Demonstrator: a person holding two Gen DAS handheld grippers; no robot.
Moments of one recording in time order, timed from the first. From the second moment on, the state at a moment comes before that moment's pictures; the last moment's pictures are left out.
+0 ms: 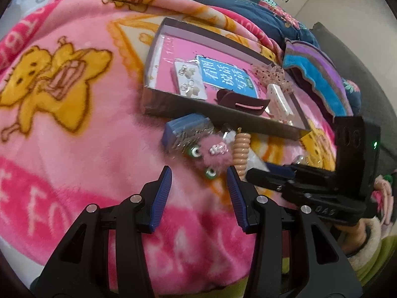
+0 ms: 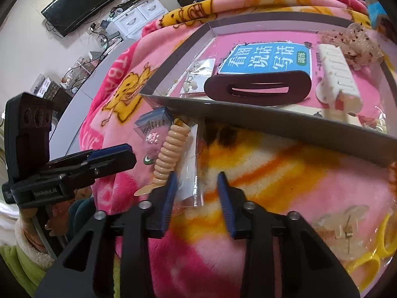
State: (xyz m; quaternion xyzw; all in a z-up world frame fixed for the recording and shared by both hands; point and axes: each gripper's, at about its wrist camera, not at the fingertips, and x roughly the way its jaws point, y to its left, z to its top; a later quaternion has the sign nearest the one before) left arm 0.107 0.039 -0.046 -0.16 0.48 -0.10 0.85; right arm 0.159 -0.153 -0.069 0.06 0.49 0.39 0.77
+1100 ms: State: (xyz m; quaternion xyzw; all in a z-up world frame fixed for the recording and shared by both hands) left arm 0.109 0.034 -0.026 -0.18 0.45 -0.11 0.87; right arm 0.135 -0.236 -0.024 0.06 0.42 0.34 0.84
